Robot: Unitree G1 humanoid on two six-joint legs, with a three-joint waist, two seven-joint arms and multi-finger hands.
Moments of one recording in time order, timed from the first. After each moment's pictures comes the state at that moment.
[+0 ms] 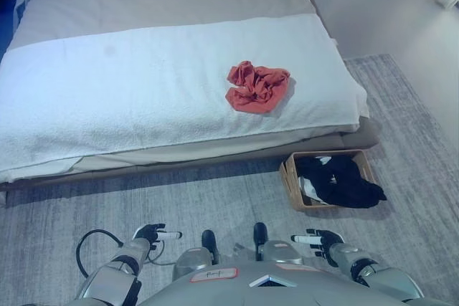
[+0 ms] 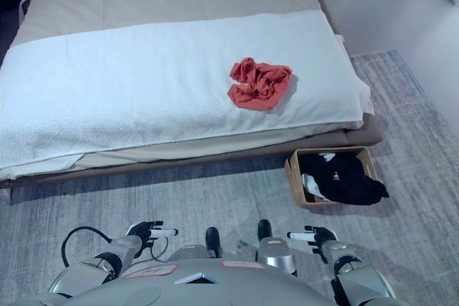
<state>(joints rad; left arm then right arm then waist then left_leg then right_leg) -0.10 0.31 -0.29 1.32 -0.11 0.05 -0.01 -0.07 -0.31 0.26 1.34 0.17 0.08 0.07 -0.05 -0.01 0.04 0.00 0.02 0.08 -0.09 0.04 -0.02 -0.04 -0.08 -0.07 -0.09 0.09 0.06</state>
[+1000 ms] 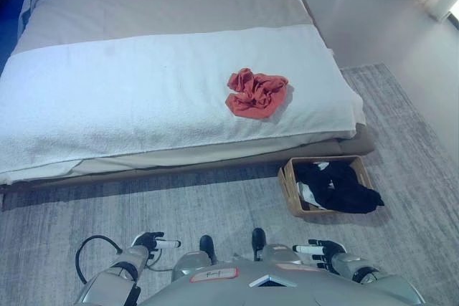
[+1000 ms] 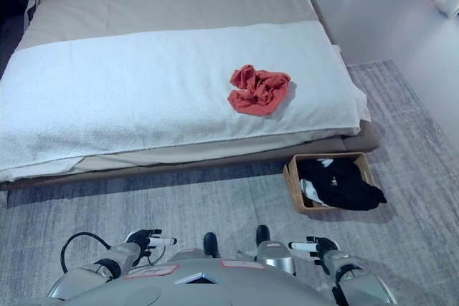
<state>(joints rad) -0.07 0.31 -0.29 1.32 -0.07 0.06 -0.01 -0.03 -0.31 0.26 1.34 0.17 0.08 0.07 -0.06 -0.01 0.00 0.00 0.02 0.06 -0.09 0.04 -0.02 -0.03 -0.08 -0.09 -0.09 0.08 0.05</state>
